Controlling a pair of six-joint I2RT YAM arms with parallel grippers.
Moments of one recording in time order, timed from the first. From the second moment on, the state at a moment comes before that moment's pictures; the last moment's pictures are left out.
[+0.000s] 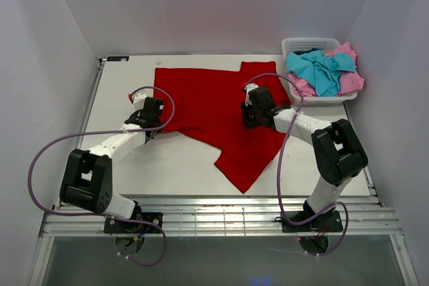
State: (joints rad) left arm -0.30 1.45 0.84 -0.29 -0.49 -0.64; right arm 0.53 1.72 1.06 -0.18 -0.01 0.14
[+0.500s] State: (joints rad) left arm -0.31 1.21 0.69 -0.43 -0.44 -0.73; right arm 0.53 1.71 1.03 -0.17 -0.01 0.15
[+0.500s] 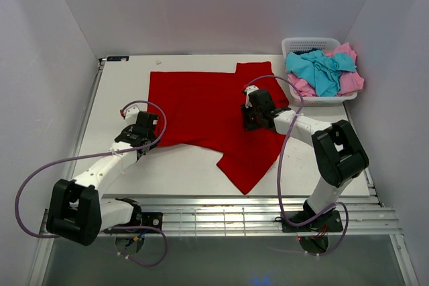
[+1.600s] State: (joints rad) left arm -0.32 1.86 1.25 -0.26 -0.51 -0.62; right arm 0.68 1.45 0.84 -0.32 0.03 0.25
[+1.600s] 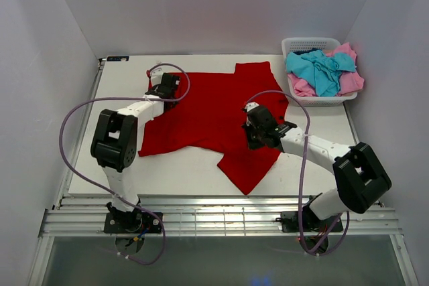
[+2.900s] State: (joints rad) left arm -0.12 2.28 1.71 -0.25 -0.35 -0.53; right arm 0.30 2.16 1.59 -0.38 -0.05 0.23
